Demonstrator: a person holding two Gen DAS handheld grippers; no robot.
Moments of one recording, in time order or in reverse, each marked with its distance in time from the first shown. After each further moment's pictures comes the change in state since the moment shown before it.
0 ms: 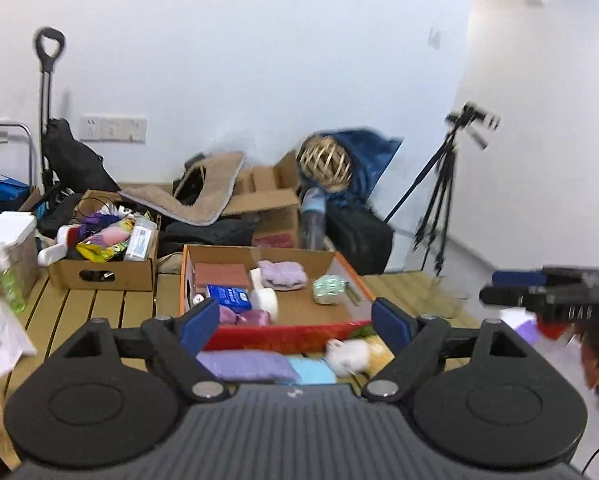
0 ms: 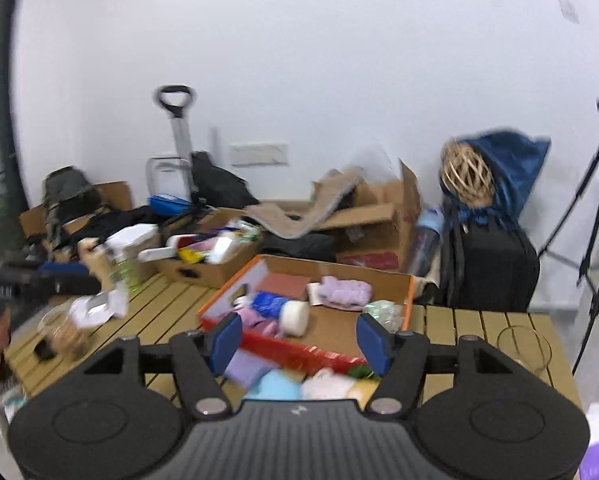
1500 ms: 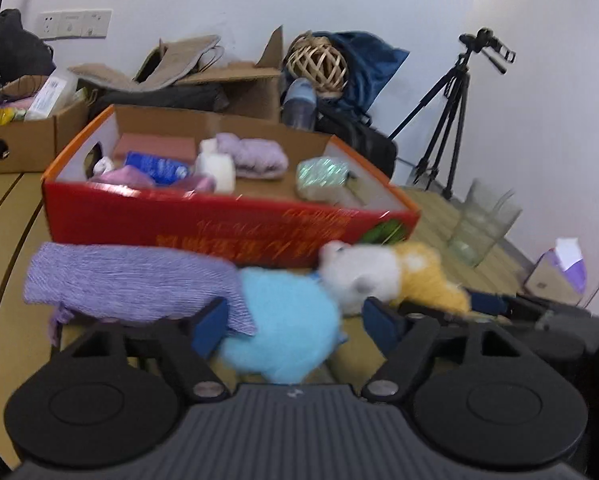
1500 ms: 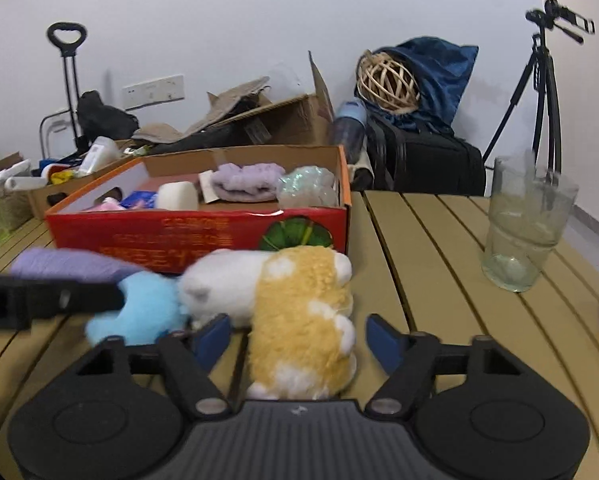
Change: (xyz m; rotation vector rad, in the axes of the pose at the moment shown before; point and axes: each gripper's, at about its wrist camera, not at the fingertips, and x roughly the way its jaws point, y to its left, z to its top) left arm 0.222 -0.009 -0.125 -0.045 0.186 -0.055; right arm 0.172 -0.038 -0.146 0.142 0.084 -0.298
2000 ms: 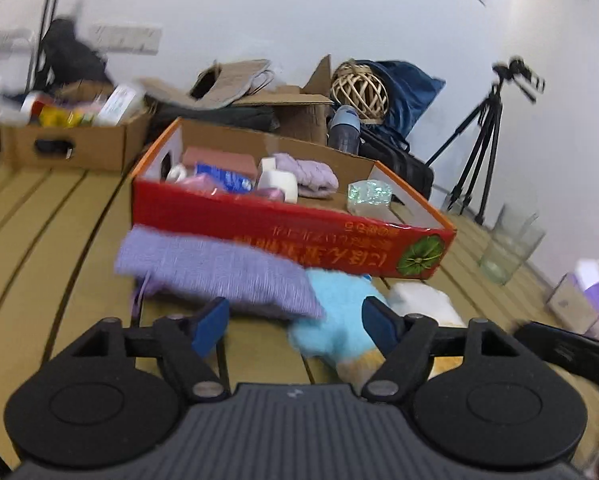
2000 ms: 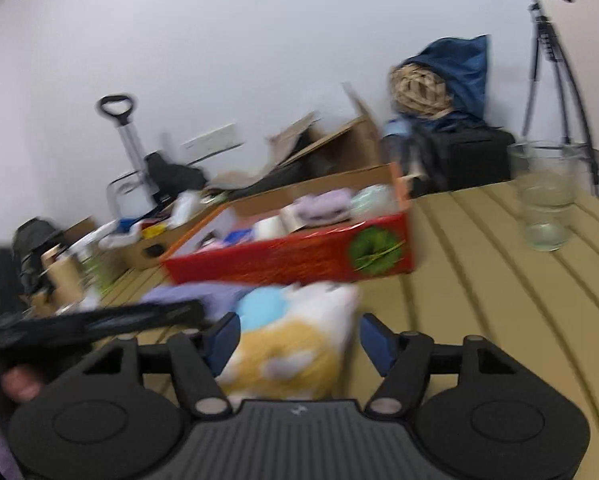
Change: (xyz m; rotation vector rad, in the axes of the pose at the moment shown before) left arm -0.047 0.025 -0.016 -0.094 -0.072 0.074; right arm -0.077 0.003 -0.017 0.167 -0.078 0.240
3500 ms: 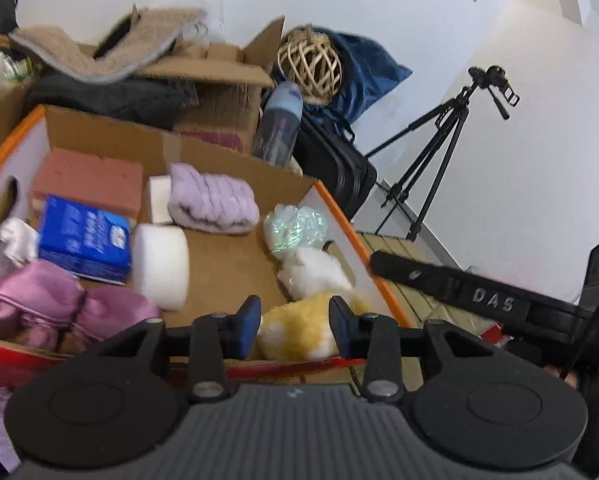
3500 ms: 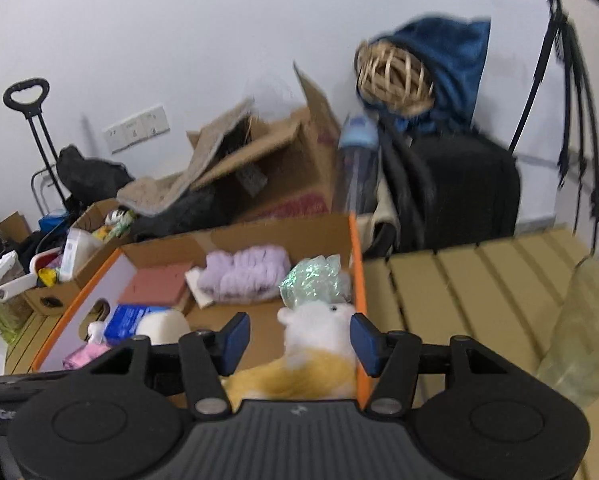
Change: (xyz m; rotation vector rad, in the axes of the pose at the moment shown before) left arm 0.130 -0.011 0.126 -0.068 0.147 -0.253; right arm 0.155 -0.039 0.147 -0.026 0.103 -0.157
